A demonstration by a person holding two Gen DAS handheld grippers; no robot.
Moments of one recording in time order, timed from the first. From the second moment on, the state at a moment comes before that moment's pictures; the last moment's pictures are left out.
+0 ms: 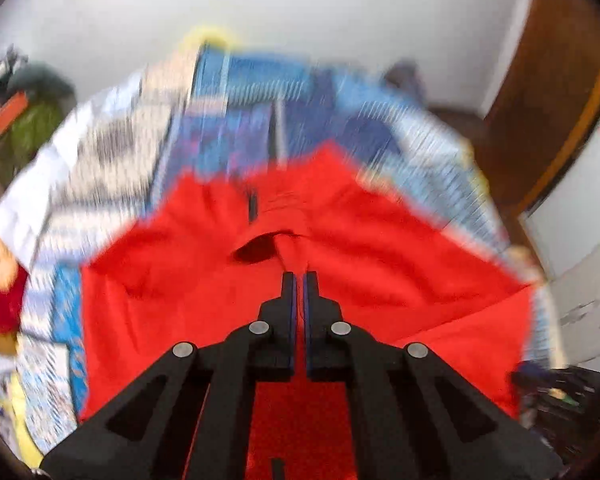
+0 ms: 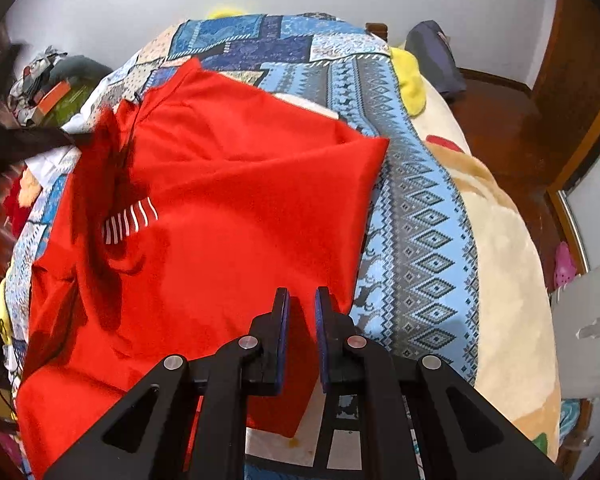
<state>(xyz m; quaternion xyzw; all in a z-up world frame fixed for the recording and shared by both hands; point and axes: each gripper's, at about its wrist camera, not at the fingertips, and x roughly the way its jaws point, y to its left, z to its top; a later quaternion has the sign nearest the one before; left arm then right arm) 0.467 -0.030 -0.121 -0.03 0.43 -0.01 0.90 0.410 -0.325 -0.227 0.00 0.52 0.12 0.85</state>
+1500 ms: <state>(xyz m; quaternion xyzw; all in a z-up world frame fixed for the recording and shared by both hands) 0.464 0.085 -0.240 0.01 0.50 0.06 0.86 0.414 -0.335 -0.204 -0.01 0.48 0.10 0.87</state>
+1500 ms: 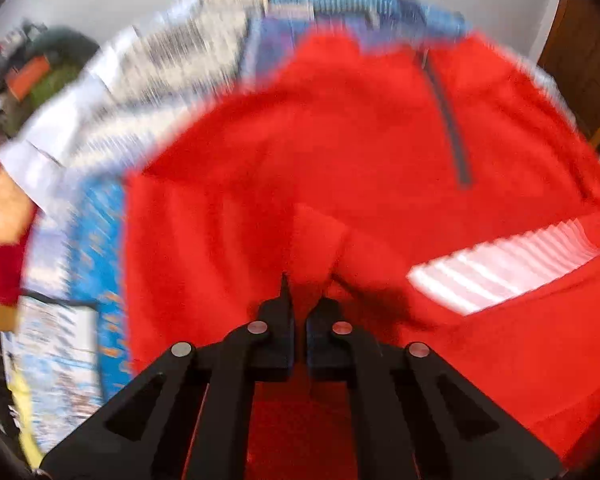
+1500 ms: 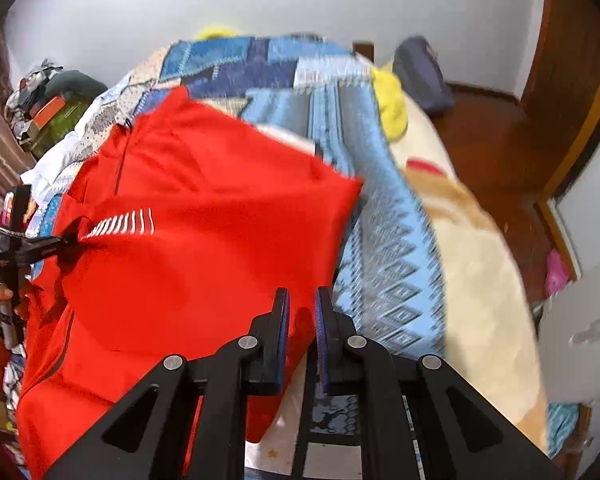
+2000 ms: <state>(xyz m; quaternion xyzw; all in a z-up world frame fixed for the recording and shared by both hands) 0.442 0.149 -0.195 0.02 0.48 0.13 0.87 0.470 -0.284 -0.236 -0.09 0.51 0.06 0.85</state>
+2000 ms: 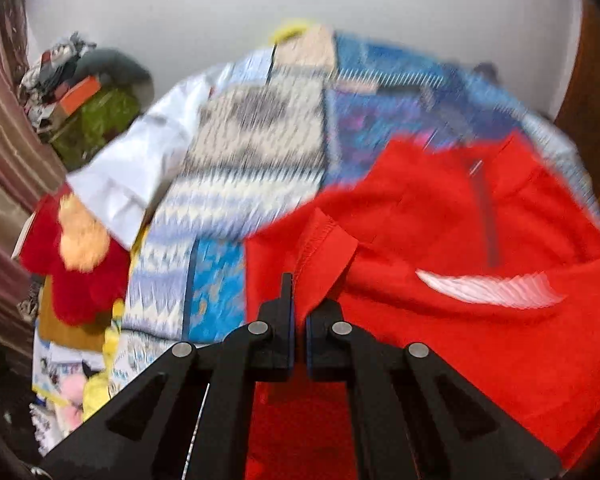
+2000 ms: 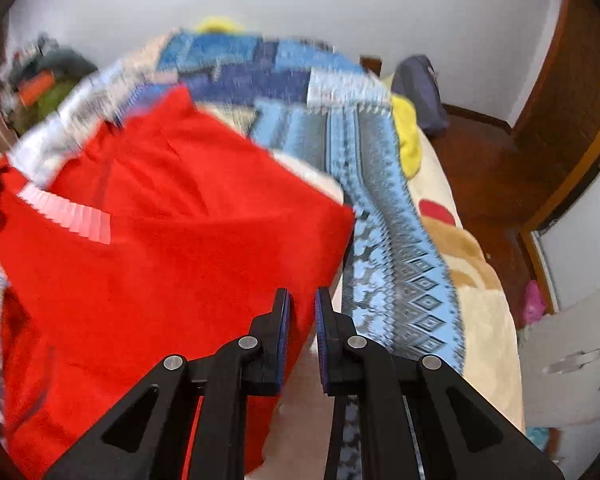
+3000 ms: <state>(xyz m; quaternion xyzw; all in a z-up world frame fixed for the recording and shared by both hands) 0.309 0.205 -0.204 -0.02 0.51 0.13 0.85 0.373 -0.289 -0.180 0.00 0.50 0.17 0.85</state>
